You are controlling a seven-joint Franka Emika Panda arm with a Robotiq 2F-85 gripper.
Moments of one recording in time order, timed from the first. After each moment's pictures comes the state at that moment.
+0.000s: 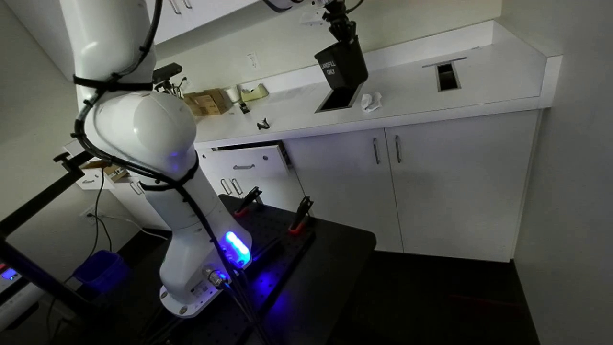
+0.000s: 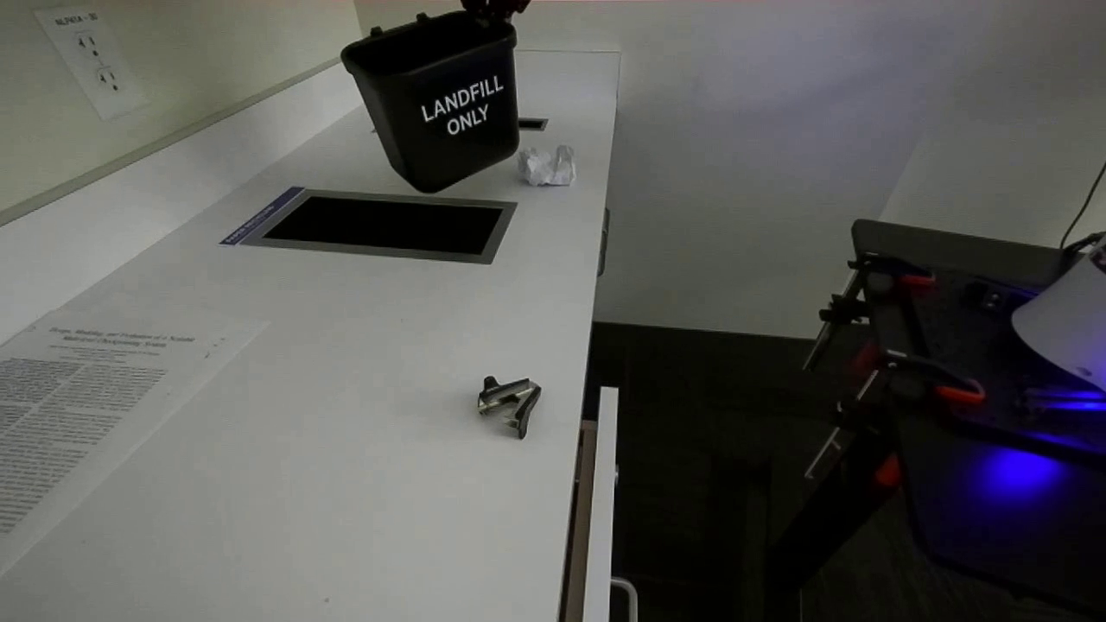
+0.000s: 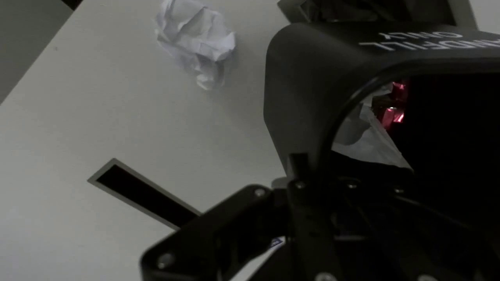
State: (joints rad) arm 0.06 0.40 -0.15 -1.65 -0.04 2.39 0.45
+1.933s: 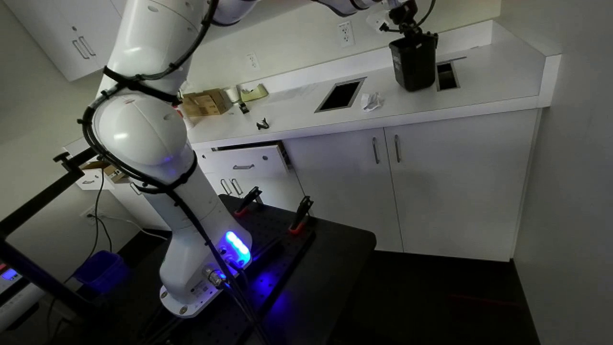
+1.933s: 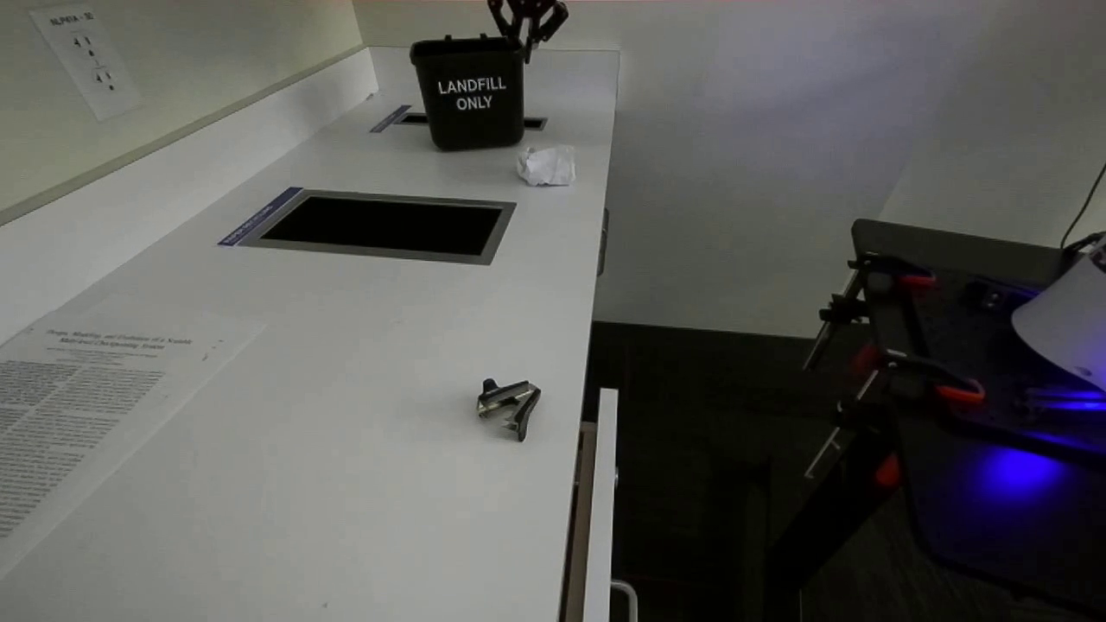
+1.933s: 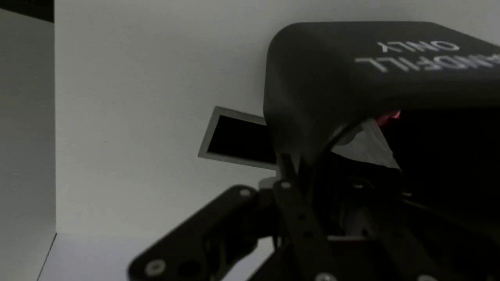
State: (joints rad) arm -0.16 0.80 -0.23 -1.20 0.10 2.37 0.66
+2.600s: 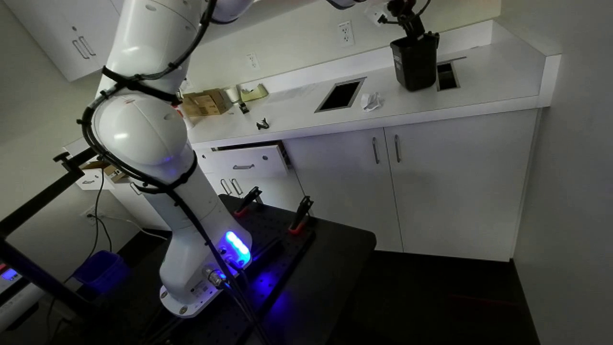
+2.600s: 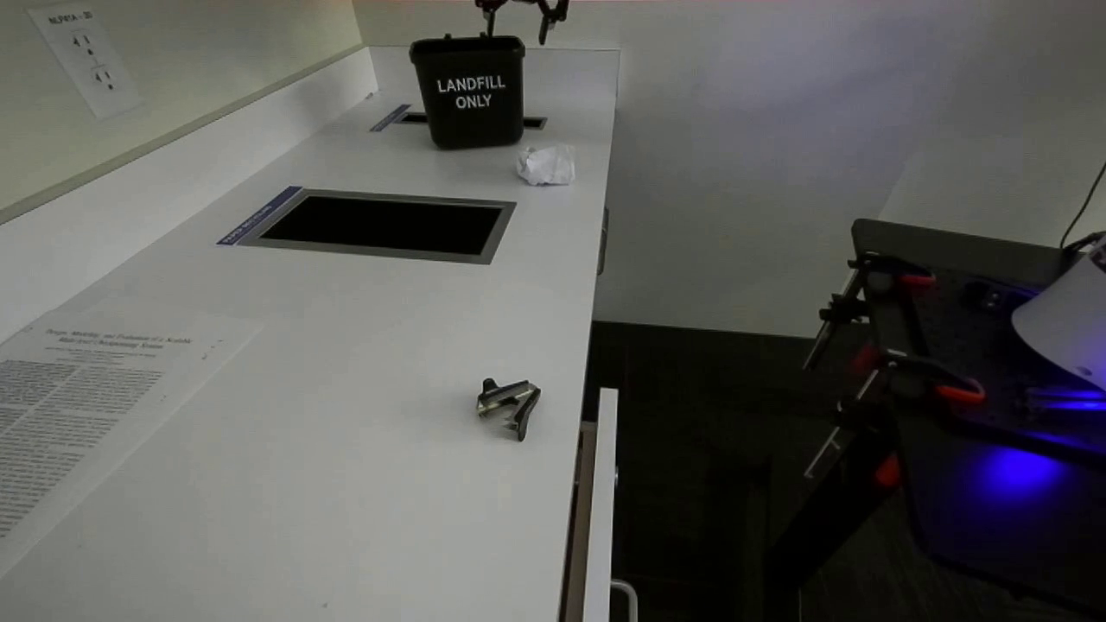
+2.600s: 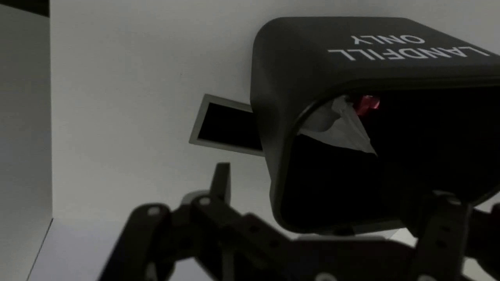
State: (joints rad) arm -0.16 0.78 -0.23 -1.17 0.10 2.35 0.66
